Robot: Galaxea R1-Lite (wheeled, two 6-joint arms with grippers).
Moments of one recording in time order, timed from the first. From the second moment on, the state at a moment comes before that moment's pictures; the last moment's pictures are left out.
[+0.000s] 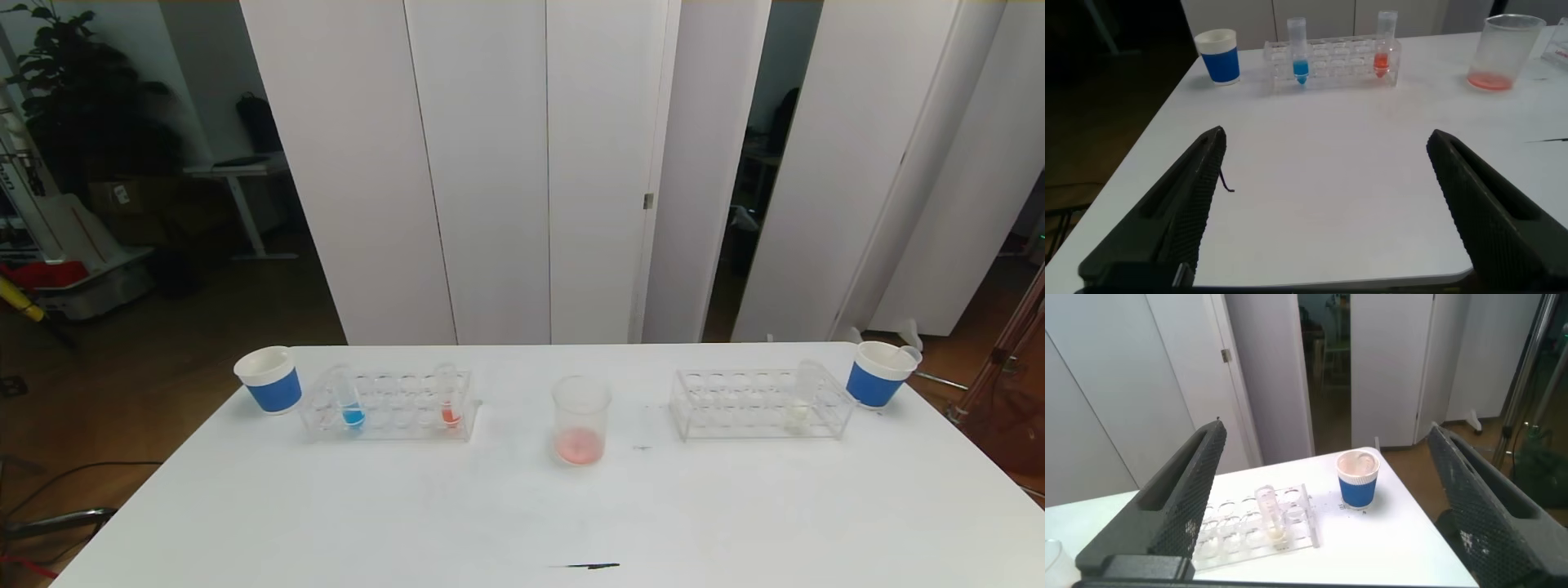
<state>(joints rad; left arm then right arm) -0.01 0.00 0.00 0.00 -0.02 0.05 -0.19 1.13 -0.28 -0.96 -0.02 0.12</state>
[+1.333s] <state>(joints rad) -0.01 0.00 0.00 0.00 -0.02 0.05 0.00 0.03 -0.01 -0.05 -0.01 0.05</state>
